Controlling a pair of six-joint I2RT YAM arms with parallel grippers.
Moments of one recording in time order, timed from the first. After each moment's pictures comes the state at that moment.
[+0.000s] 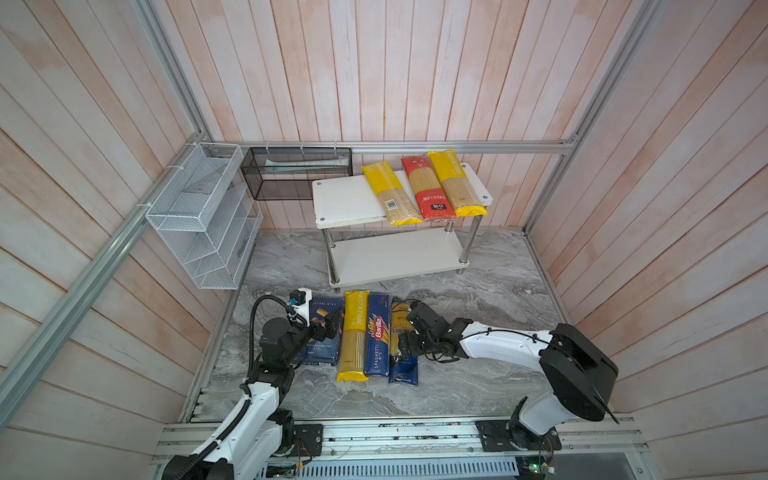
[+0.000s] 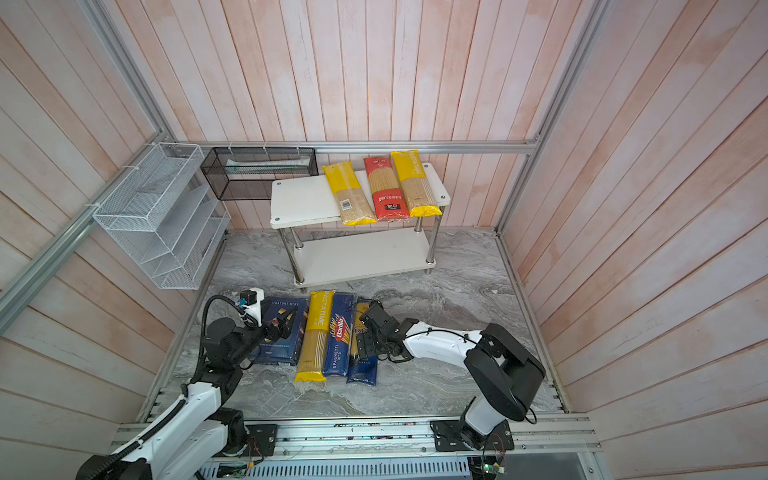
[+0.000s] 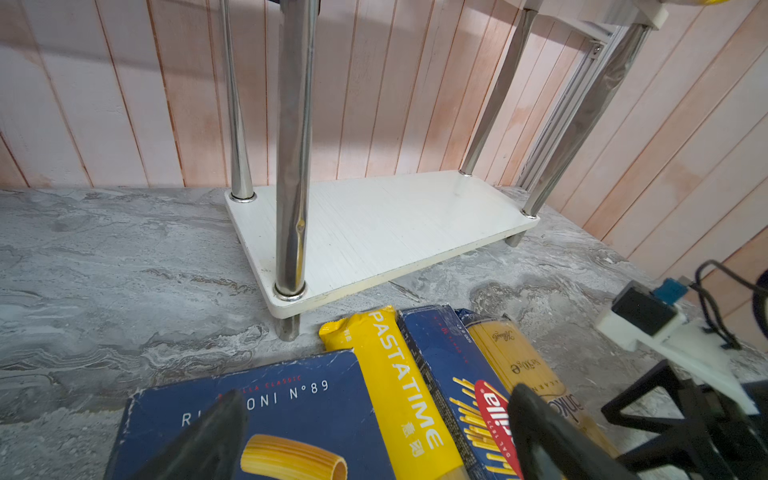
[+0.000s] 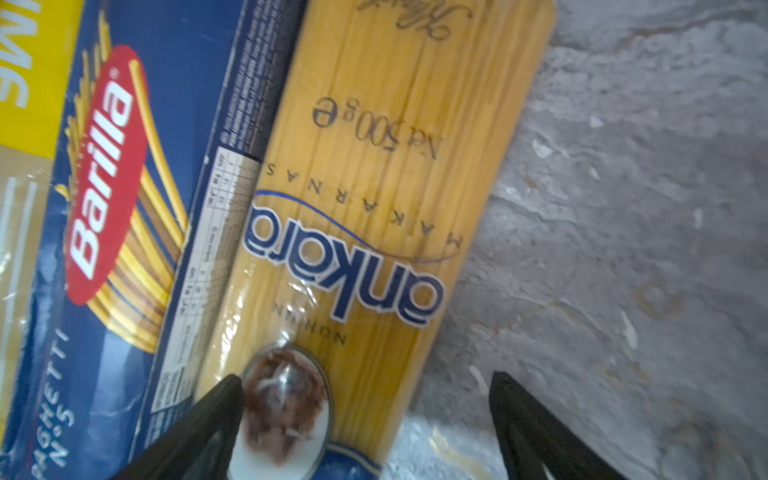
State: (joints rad) left arm -0.13 0.87 0.23 0.45 0.36 -0.14; right arm 0.89 1.56 0.83 -0.35 0.08 0.61
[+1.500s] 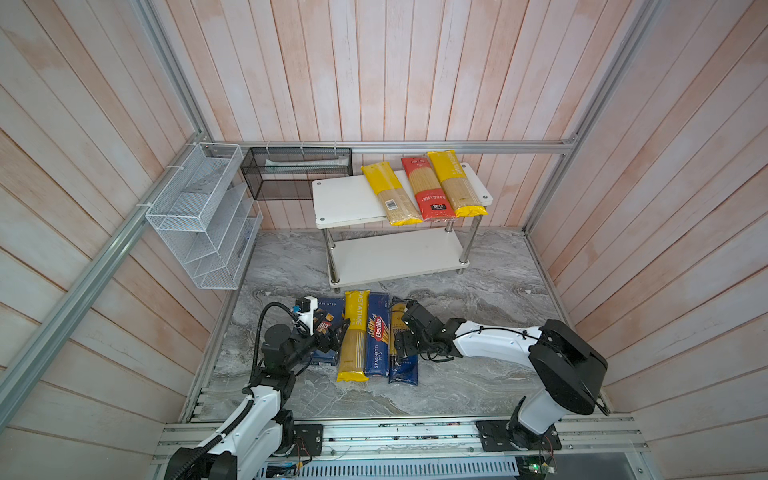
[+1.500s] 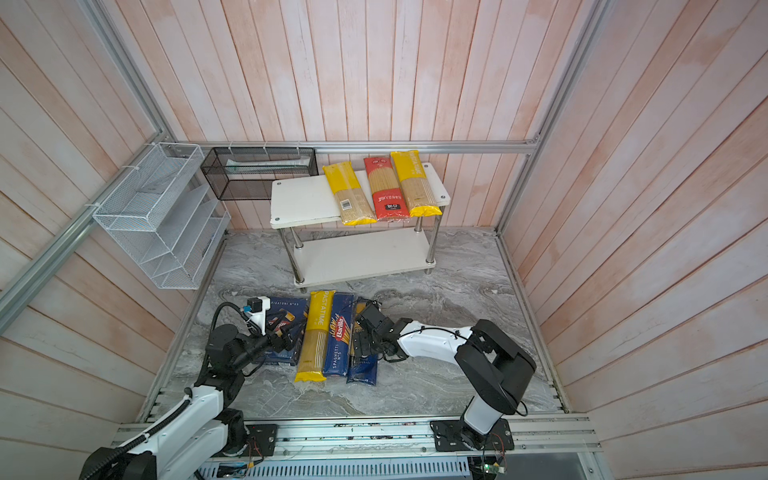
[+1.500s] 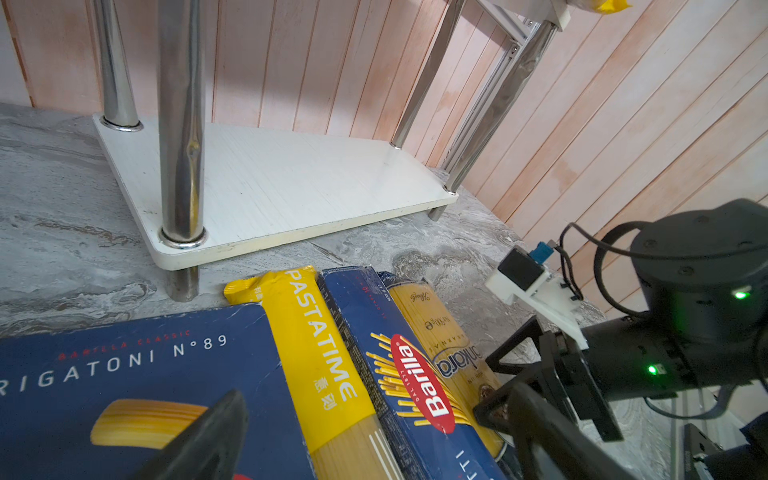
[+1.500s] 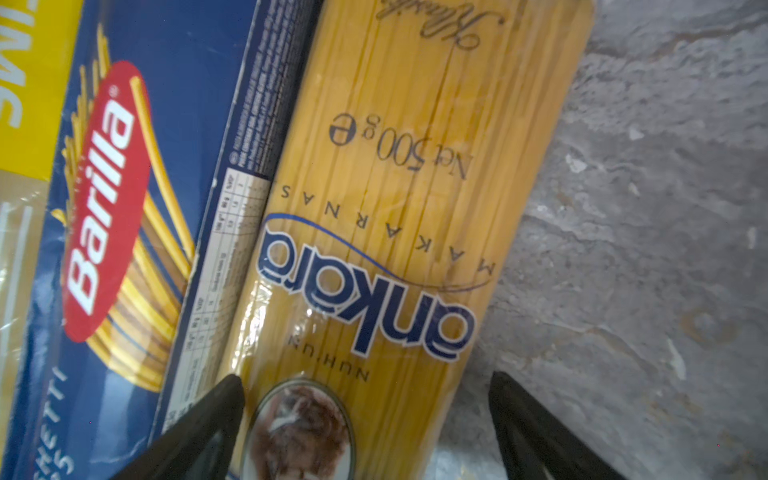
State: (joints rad) left arm -0.13 0.89 0.15 0.54 0.57 -0.29; right arm 0.92 1.64 0.86 -0.30 0.09 0.63
